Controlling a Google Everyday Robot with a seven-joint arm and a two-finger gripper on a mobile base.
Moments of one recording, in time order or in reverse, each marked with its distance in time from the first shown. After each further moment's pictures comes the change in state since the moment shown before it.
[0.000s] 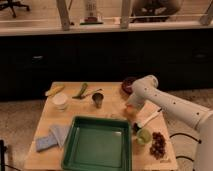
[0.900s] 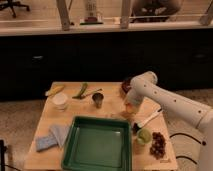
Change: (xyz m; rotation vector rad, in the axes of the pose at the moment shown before) arm -0.016 -0.024 -0.032 0.042 -0.004 -0.093
